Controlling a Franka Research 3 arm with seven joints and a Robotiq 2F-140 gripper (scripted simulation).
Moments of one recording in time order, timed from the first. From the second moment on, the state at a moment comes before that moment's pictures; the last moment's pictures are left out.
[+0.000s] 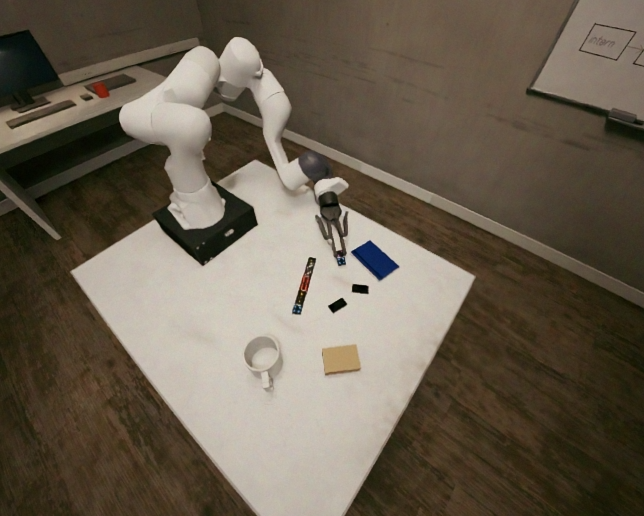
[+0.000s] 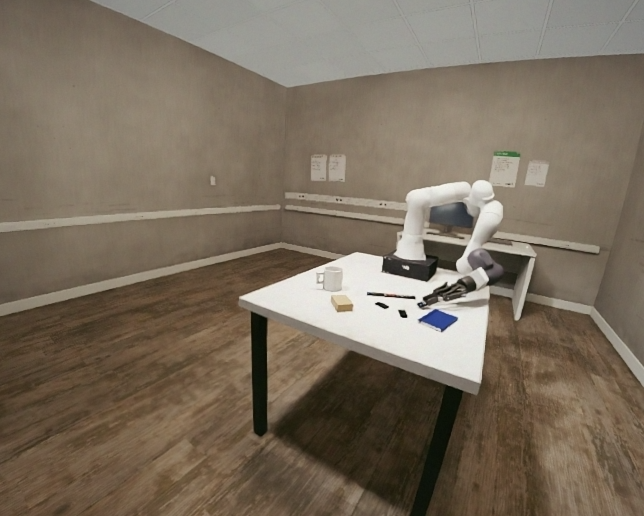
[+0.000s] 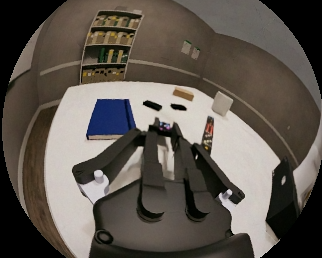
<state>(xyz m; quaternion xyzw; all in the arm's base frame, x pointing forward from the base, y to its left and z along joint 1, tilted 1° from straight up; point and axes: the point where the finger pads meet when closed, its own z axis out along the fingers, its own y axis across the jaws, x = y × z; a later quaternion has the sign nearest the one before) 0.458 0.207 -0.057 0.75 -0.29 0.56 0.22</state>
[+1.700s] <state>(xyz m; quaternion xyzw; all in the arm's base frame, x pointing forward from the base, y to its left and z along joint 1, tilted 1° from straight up) 0.458 0.205 -0.063 0.74 -0.30 0.56 0.22</state>
